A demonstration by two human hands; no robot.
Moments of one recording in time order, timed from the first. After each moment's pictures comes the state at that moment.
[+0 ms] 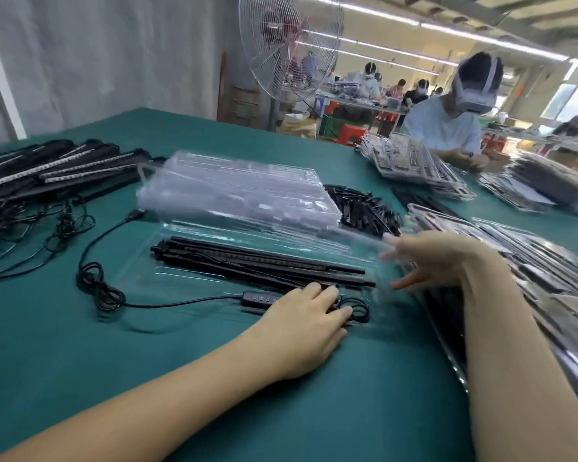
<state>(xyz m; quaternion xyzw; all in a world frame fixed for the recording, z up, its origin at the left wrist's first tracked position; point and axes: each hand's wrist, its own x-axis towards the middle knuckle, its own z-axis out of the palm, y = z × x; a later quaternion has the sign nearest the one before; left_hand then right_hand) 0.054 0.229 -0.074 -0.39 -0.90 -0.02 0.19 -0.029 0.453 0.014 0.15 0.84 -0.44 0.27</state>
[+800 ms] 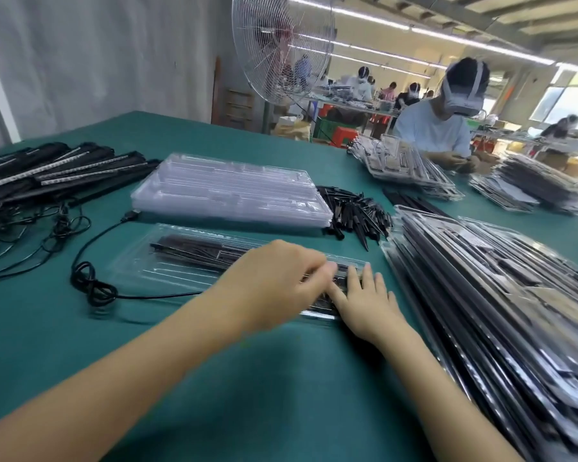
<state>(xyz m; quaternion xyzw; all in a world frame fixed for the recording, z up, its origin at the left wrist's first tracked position) 0.066 0.204 -0.006 -0.31 -0.90 -0.28 0.16 0.022 0.387 -0.076 0.07 0.99 -0.08 0.06</state>
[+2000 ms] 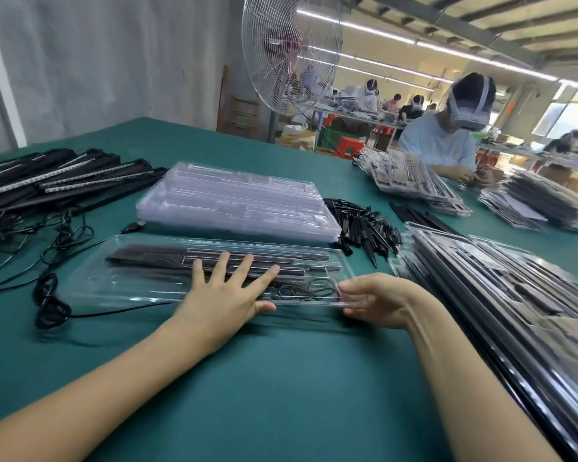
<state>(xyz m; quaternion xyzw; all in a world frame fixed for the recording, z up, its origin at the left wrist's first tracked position) 0.011 0.149 -0.088 -0.16 -0.98 0.09 0.08 -0.014 0.399 -0.028 0.13 0.71 -0.65 0.25</state>
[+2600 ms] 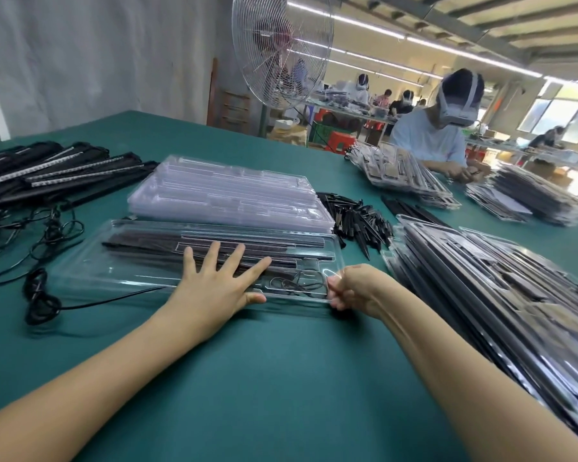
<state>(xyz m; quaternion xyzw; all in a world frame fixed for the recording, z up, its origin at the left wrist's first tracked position) 0.009 0.145 -0.080 -0.16 -0.98 0.11 0.07 -0.014 0.372 -0.036 0.14 0.81 -0.55 0.15</state>
